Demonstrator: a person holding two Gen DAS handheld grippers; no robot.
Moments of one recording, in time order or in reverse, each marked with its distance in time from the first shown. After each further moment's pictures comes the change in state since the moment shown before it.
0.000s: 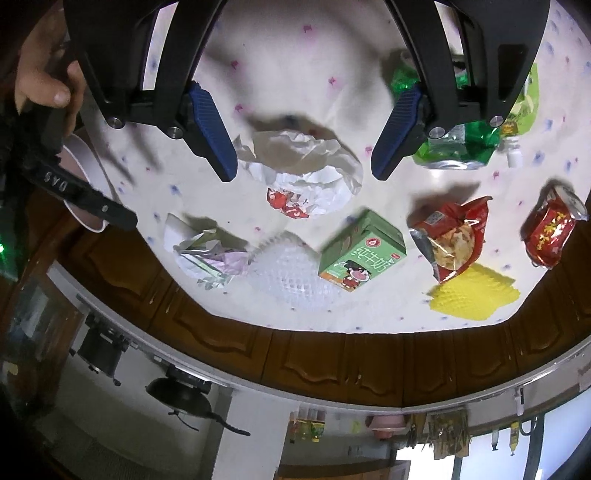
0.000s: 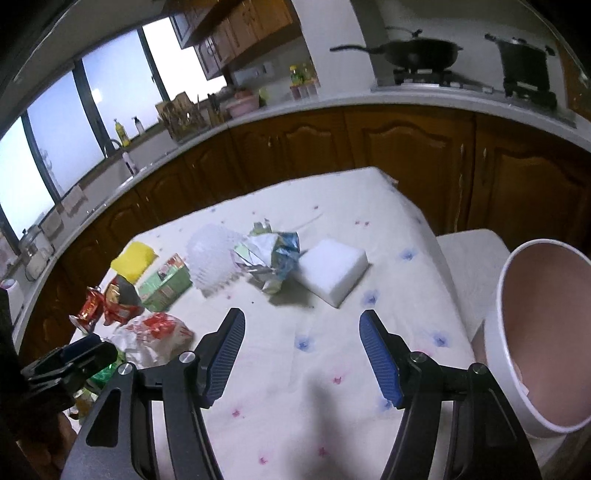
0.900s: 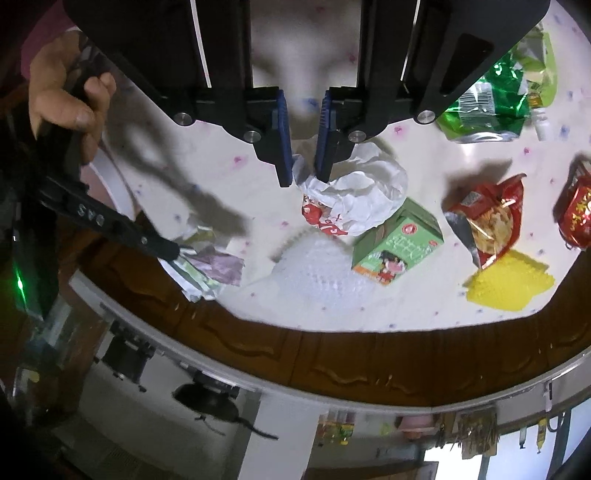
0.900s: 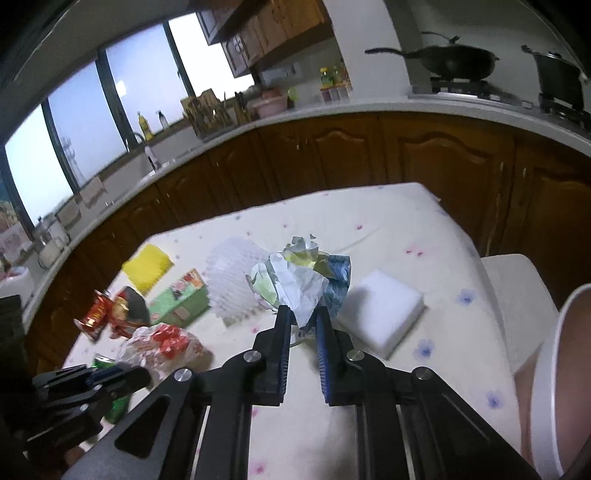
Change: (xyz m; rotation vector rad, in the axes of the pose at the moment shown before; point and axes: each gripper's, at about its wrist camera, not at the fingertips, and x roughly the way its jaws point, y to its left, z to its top) left arm 0.005 -0.005 0.010 0.044 -0.004 -0.126; right arm 0.017 0.020 0.019 -0.063 -0.044 0.089
